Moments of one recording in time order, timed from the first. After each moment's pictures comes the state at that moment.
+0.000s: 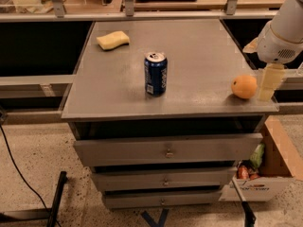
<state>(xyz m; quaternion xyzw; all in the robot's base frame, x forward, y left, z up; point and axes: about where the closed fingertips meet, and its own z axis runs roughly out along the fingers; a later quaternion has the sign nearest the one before) 0.578 -0.287 0.875 -0.67 0.73 -0.04 0.11</state>
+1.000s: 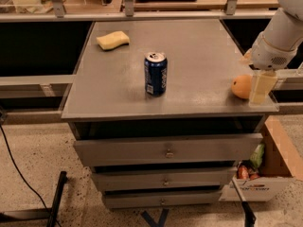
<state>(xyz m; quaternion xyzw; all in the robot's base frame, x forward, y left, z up) 0.591 -0.291 0.841 -0.68 0.73 -0.02 0.09</state>
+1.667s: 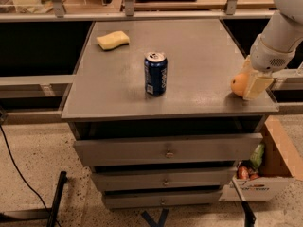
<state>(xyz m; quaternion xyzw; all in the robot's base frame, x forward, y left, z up) 0.588 -0.291 0.835 -0.68 0.73 -0.01 0.08</state>
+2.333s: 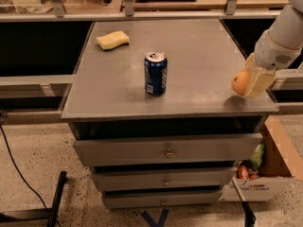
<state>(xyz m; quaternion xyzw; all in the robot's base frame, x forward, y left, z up) 0.583 -0.290 0.845 -0.67 0.74 0.02 0.11</state>
